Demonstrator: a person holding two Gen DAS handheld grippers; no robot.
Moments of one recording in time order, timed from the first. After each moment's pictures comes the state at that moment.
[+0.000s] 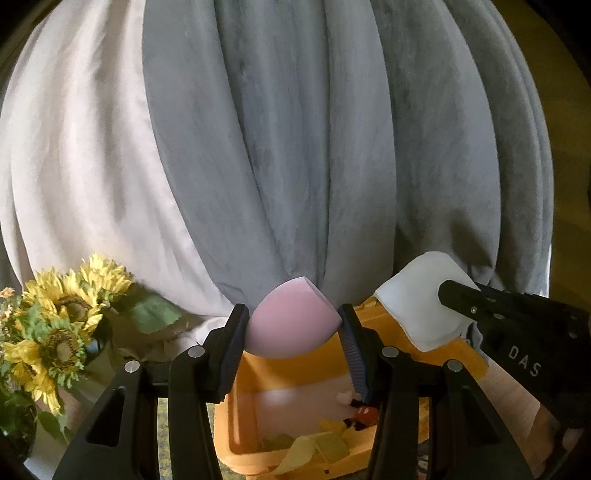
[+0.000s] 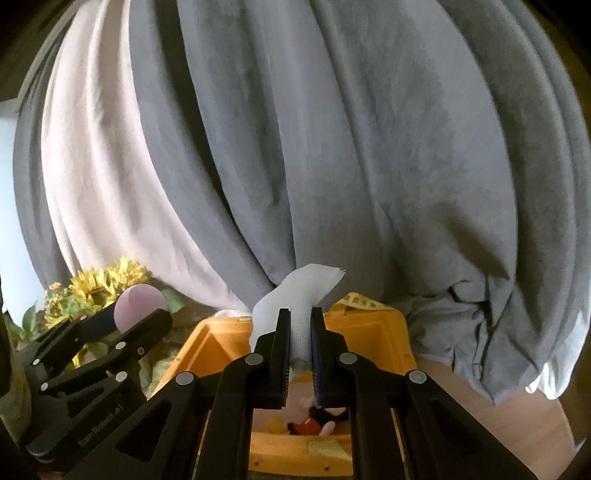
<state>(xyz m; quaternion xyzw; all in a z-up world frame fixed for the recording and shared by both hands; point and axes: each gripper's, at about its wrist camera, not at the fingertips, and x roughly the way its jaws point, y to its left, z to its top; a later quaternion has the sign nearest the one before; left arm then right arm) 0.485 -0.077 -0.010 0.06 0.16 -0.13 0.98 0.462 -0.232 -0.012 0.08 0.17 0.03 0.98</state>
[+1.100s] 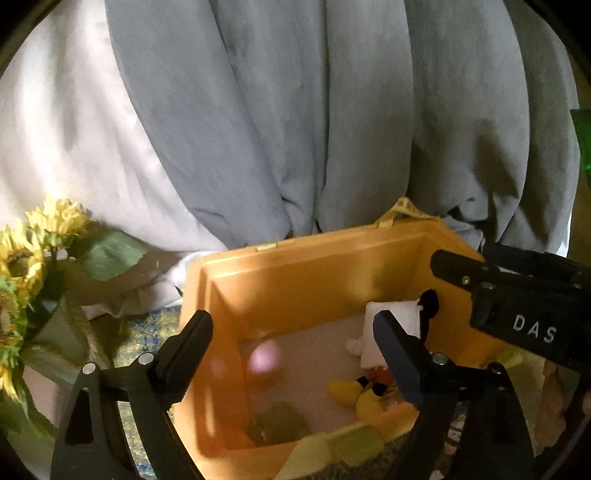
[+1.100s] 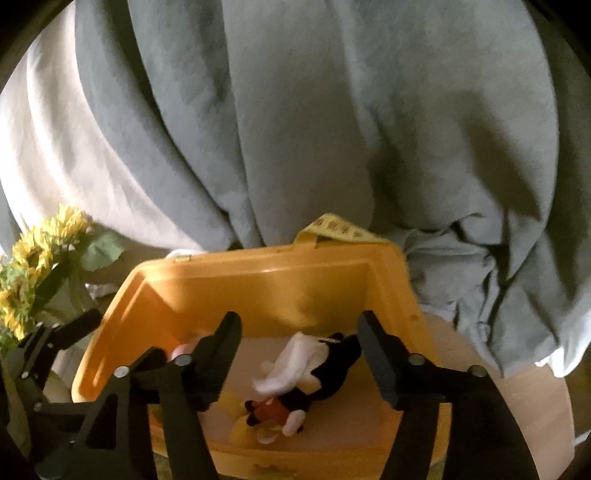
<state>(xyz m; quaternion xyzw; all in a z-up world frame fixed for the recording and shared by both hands) 0.536 -0.086 -0.065 0.08 0.28 -0.14 0.95 0.533 -0.245 -0.068 0.07 0.30 -0.01 0.95</state>
